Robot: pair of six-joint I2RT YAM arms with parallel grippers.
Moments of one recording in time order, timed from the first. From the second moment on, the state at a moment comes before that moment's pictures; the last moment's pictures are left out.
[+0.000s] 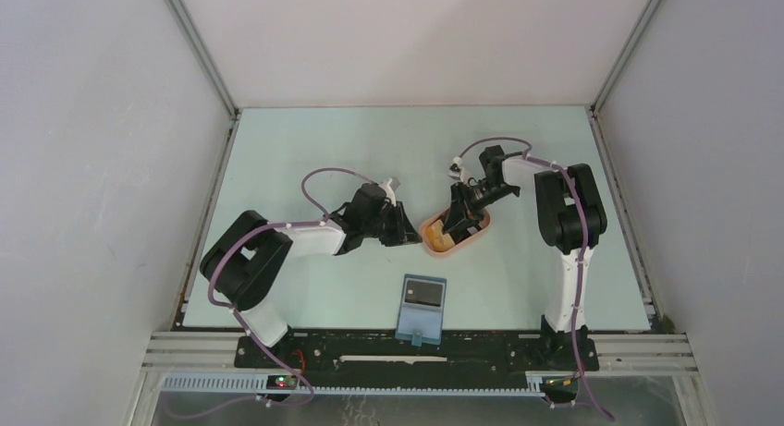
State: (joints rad) left arm -0.66 1.68 0.78 0.22 0.35 -0.81; right arm 0.23 2.11 1.37 -0.78 -0.98 -0.06
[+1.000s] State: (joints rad) left arm -0.66 1.52 0.70 0.17 0.31 -0.77; right arm 0.16 2.05 1.37 -0.80 -0.92 -0.08
